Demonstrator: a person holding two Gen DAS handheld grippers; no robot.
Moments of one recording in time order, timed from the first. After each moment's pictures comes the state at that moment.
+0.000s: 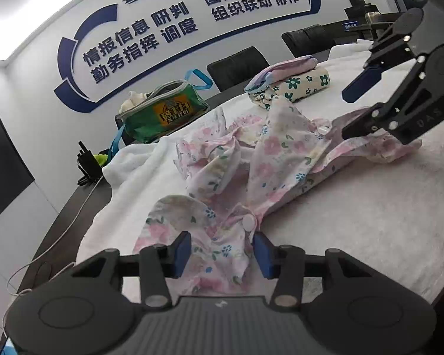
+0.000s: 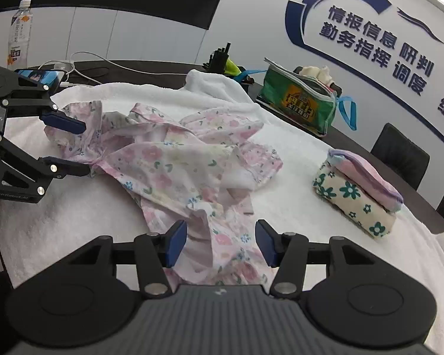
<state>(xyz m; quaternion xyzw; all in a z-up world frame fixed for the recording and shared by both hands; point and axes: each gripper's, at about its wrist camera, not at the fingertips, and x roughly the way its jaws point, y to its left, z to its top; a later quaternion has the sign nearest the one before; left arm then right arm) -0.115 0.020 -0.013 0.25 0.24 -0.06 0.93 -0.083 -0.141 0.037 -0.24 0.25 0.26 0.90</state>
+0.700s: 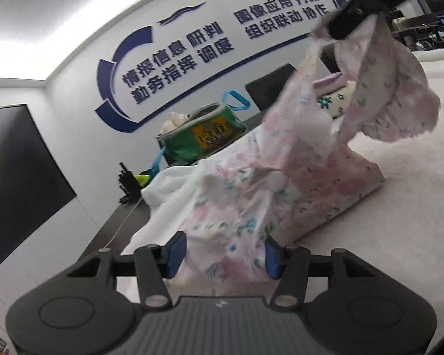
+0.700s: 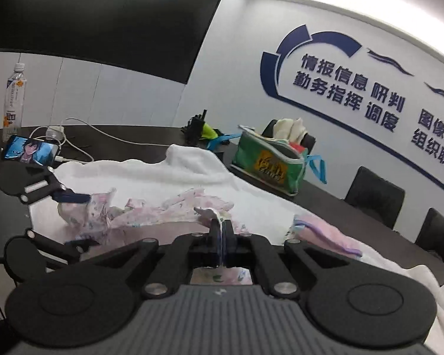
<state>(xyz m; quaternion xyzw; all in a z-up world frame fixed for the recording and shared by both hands) -0.127 0.000 -0.007 0.26 0.18 0.02 0.95 -0.126 -0.146 0.110 -0.21 0.13 0.24 0.94</state>
